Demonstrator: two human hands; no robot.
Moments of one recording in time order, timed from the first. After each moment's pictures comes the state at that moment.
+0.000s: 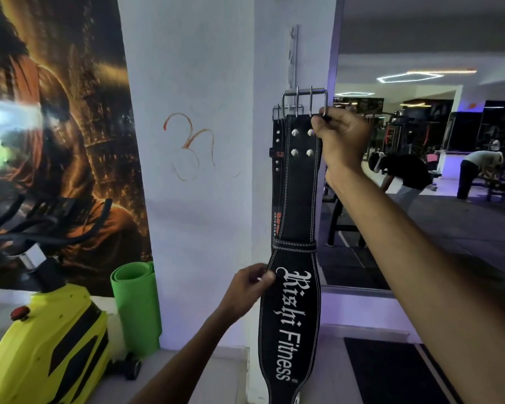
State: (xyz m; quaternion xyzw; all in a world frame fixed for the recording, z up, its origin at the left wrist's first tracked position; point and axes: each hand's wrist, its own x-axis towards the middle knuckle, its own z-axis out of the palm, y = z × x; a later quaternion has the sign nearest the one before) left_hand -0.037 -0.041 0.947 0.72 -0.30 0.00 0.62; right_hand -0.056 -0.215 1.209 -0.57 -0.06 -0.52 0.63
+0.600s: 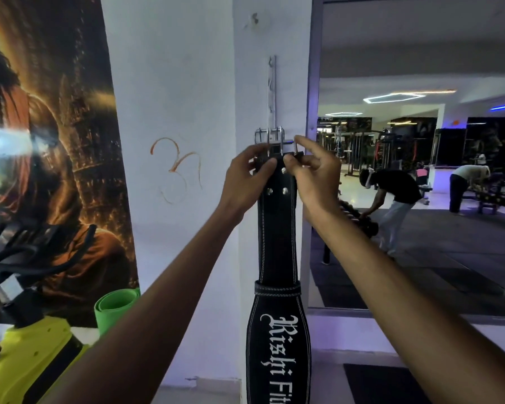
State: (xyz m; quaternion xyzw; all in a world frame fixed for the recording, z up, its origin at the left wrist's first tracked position) left_hand -0.027 -0.105 1.189 0.67 -0.32 0.26 0.62; right_hand -0.058 -0.235 1.191 -0.63 -0.10 -0.49 0.59
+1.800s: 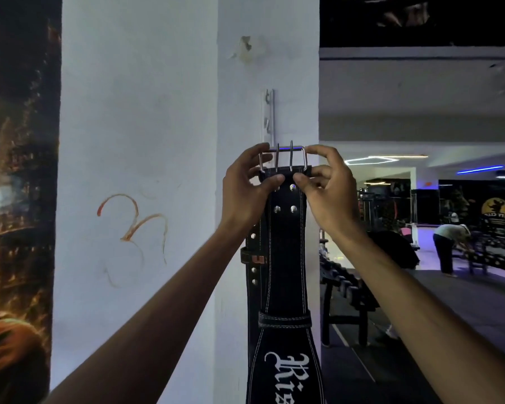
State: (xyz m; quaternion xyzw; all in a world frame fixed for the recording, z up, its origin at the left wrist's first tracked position) left_hand 0.259 -0.188 1.278 0.56 -0.40 0.36 0.63; right_hand 0.204 -0.321 1.277 -0.68 -0.16 -0.57 0.43
